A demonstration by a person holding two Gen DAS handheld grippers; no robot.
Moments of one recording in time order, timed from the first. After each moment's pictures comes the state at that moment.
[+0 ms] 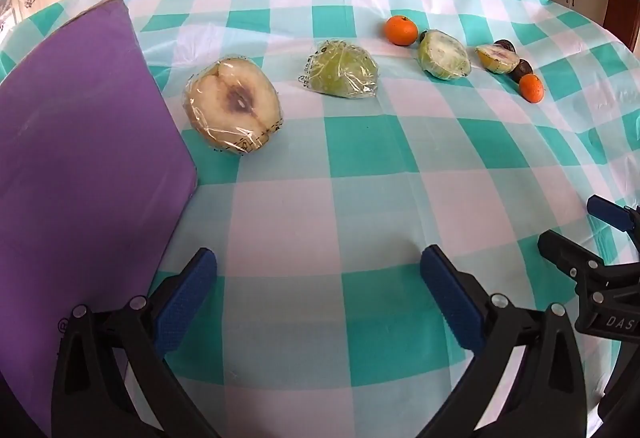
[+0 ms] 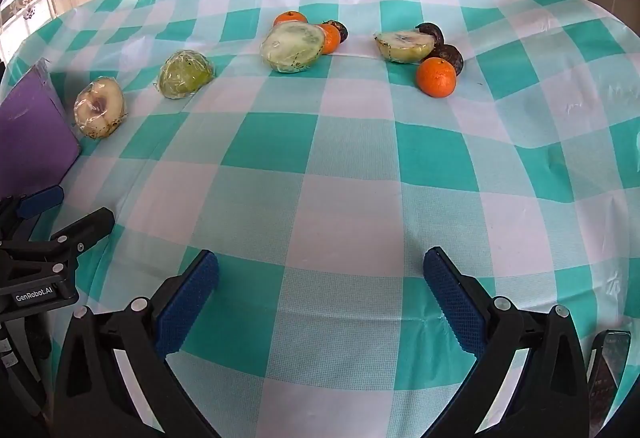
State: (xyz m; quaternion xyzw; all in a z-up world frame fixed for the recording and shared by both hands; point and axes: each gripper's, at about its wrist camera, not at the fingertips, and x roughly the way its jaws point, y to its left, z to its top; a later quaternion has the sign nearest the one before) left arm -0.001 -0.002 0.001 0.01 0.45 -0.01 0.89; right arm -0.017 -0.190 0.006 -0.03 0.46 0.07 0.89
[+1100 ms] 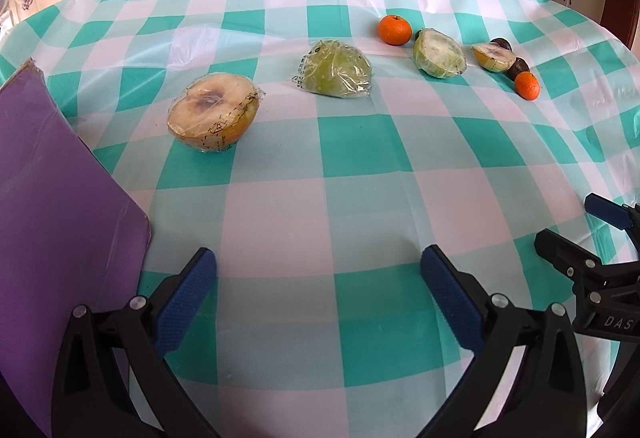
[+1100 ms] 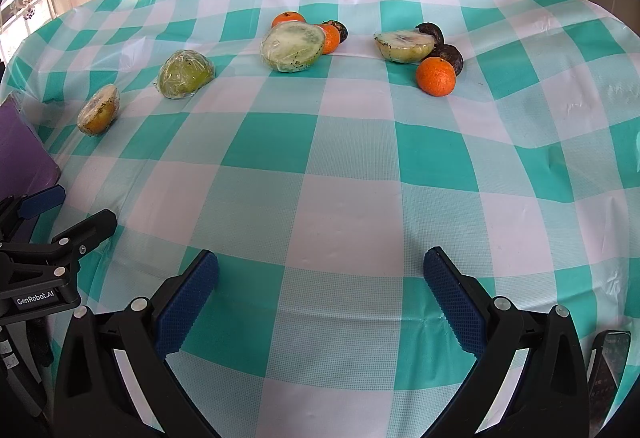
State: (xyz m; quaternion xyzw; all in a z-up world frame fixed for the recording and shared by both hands) left arm -0.001 -0.001 0.001 0.01 0.45 -0.01 0.89; right arm -0.018 -0.192 0.005 -0.03 0.46 0.07 0.89
